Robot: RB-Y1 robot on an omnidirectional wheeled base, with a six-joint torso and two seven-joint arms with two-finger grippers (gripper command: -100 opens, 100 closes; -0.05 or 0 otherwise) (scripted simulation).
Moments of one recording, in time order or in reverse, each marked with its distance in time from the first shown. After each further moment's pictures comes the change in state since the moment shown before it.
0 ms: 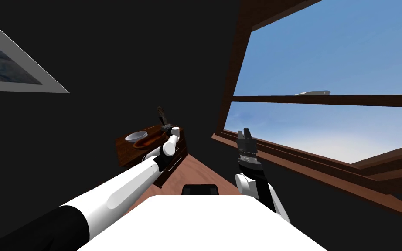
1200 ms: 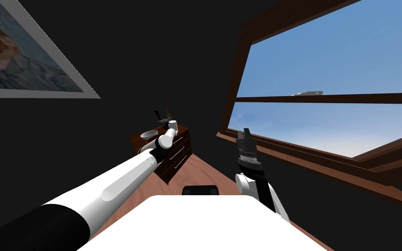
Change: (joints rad) left arm -0.134 0.097 0.007 0.072 0.080 -0.026 -0.113; right arm 0.000 0.000 0.000 0.000 0.000 0.000 0.000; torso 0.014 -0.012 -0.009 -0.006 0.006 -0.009
